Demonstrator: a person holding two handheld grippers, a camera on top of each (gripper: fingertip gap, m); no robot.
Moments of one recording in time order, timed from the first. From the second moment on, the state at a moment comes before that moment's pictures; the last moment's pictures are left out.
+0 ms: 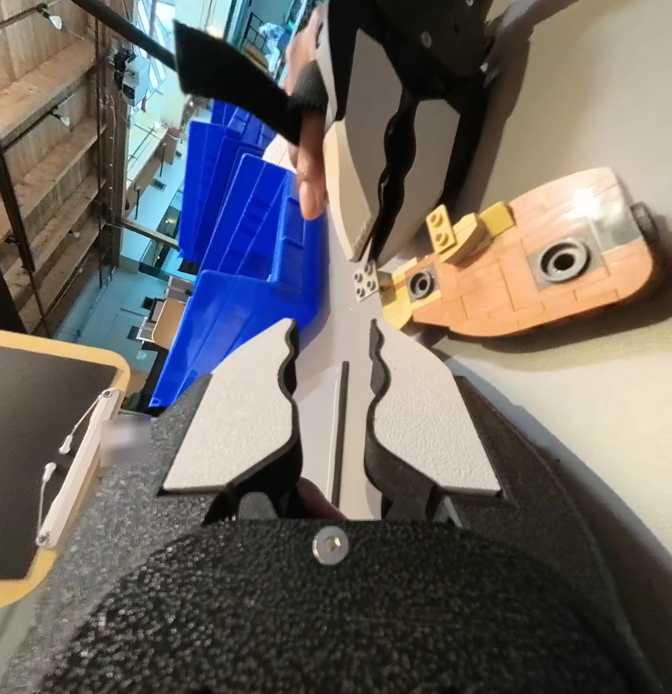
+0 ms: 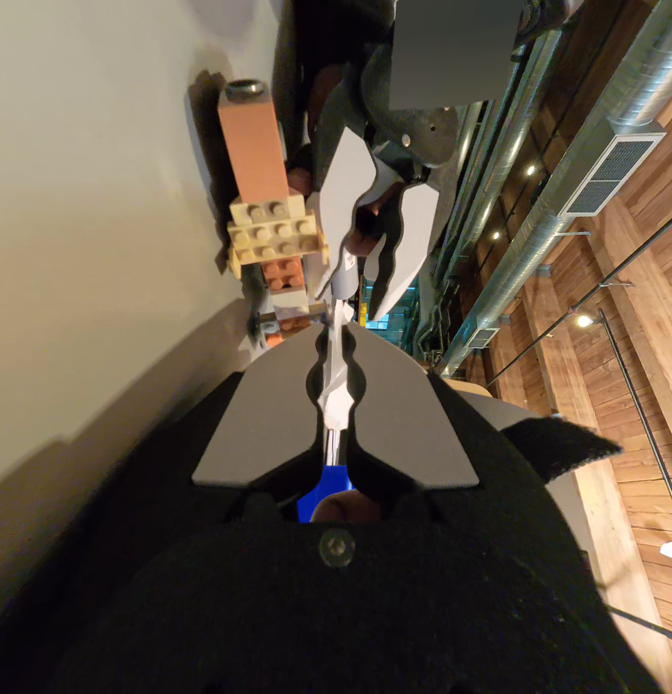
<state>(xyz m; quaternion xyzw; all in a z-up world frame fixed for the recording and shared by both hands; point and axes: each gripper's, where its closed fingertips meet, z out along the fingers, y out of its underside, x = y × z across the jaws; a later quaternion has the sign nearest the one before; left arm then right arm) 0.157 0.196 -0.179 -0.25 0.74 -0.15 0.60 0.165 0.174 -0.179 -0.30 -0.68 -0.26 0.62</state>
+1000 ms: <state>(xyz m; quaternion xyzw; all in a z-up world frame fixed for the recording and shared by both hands) 0.128 0.123 -0.203 -0.68 0.57 0.02 0.47 0.208 0.191 -0.185 -0.46 -0.62 -0.22 0.59</state>
